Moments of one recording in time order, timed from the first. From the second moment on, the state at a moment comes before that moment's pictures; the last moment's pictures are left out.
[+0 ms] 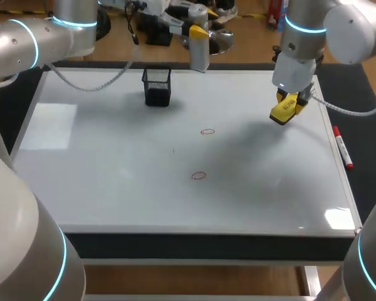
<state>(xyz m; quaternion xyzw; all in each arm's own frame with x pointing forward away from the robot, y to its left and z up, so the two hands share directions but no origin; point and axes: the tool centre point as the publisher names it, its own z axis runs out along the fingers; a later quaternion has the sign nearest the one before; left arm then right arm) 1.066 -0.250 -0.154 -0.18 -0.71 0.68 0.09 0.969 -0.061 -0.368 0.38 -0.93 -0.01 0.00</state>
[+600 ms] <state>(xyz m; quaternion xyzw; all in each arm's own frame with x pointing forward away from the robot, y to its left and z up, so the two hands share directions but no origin) 1.092 -0.231 -0.157 -0.19 -0.71 0.67 0.11 0.969 -0.061 -0.368 0.38 -0.93 -0.01 0.00</state>
